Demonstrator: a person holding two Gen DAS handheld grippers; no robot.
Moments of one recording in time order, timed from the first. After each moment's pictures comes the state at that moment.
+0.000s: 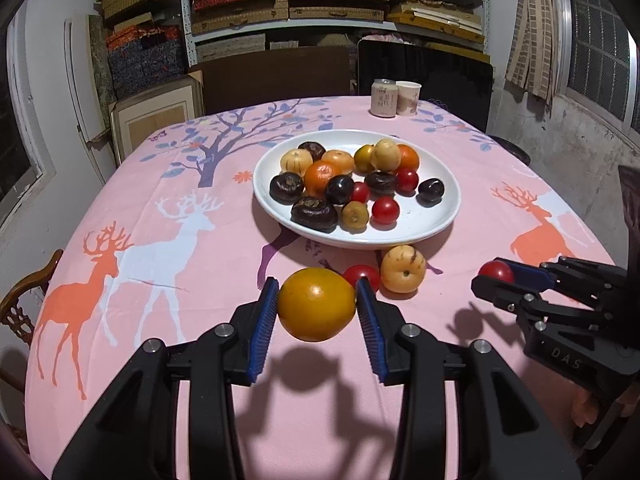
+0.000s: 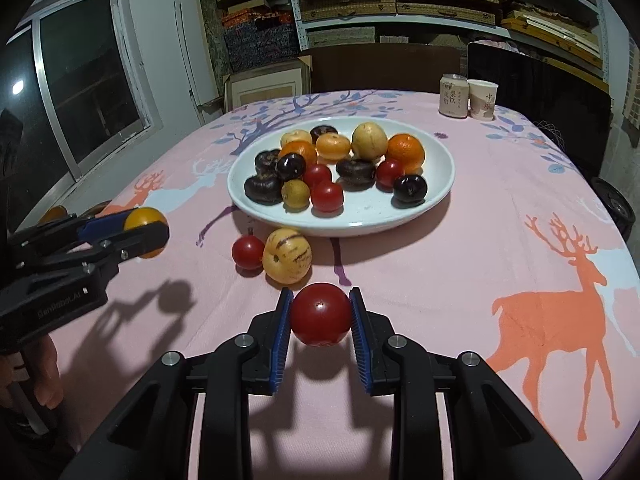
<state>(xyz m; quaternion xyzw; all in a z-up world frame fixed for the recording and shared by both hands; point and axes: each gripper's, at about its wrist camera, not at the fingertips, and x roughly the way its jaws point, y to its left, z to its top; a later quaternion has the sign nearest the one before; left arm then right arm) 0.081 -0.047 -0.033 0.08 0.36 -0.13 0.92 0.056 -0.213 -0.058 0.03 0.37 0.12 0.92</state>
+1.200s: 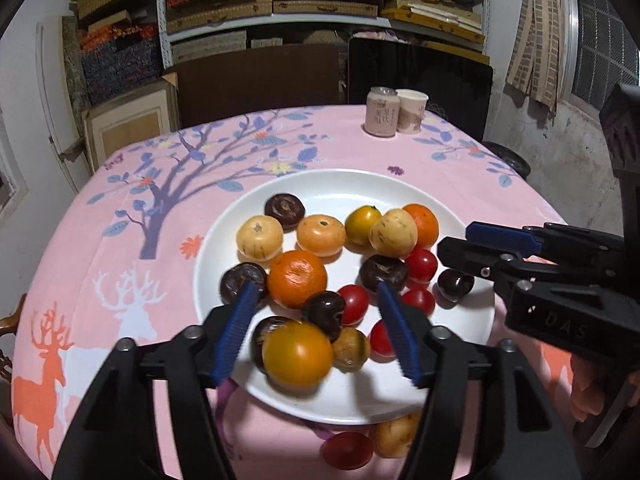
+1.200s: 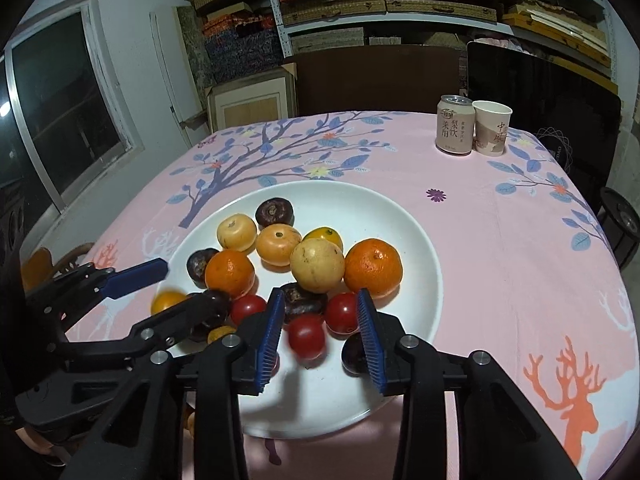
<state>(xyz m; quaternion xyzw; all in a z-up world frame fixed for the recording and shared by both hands) 0.216 -0.101 -0.034 0.07 0.36 -0.15 0.92 0.202 -0.246 -0.037 0.05 0.38 0.12 0.92</state>
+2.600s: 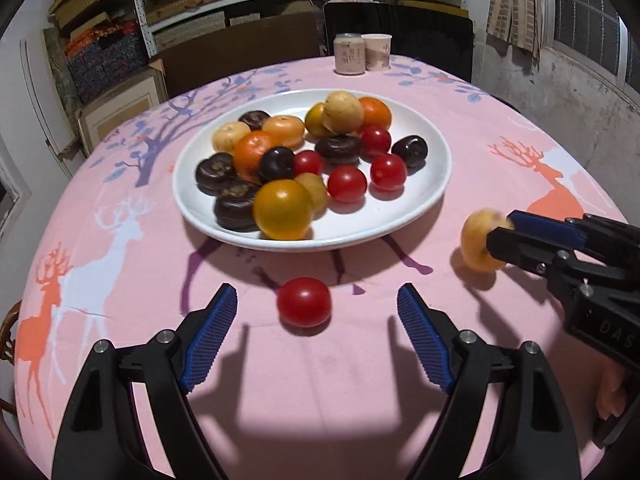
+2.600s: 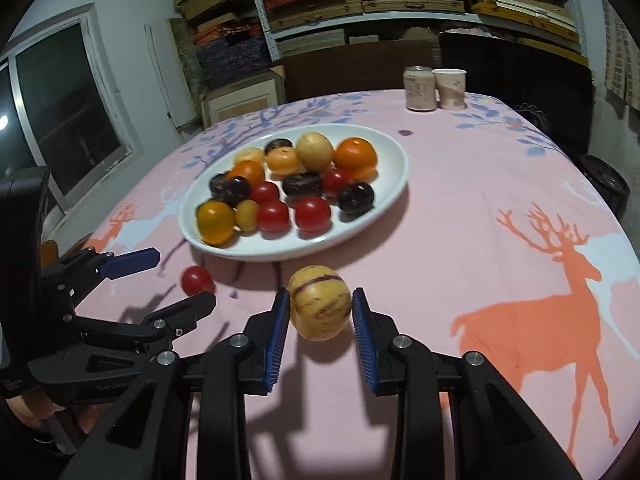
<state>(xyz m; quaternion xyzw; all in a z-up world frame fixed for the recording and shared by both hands) 0.131 -0.111 -0.083 0.13 0.41 -0.16 0.89 0.079 -0.252 -0.078 0.07 0.37 0.09 0.92</state>
